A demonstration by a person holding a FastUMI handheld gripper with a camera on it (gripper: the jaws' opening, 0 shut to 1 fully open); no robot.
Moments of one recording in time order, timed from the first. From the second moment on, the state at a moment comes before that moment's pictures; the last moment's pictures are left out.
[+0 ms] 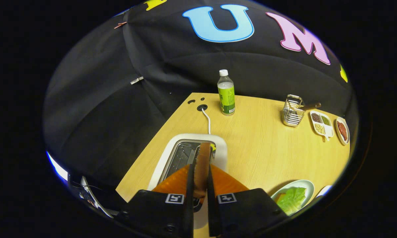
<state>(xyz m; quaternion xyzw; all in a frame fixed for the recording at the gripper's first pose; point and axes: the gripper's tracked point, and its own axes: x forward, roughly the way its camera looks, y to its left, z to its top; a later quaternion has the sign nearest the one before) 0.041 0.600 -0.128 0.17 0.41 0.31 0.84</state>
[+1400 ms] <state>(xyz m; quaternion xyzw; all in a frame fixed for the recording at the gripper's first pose) 0.011 0.354 -0.137 0.25 0.34 0.20 0.88</state>
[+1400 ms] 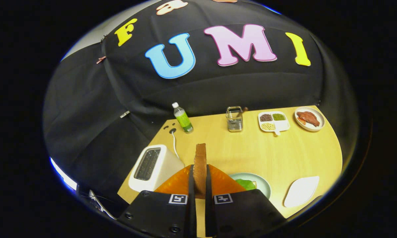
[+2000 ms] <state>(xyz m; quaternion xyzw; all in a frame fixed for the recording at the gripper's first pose) -0.012 0.363 -0.251 0.32 0.42 0.18 0.83</state>
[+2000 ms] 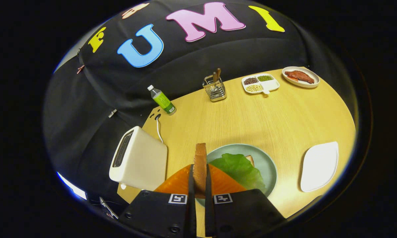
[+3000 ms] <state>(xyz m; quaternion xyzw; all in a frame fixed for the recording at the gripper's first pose) -0.025 0.316 -0.334 0.20 0.45 0.13 0.86</state>
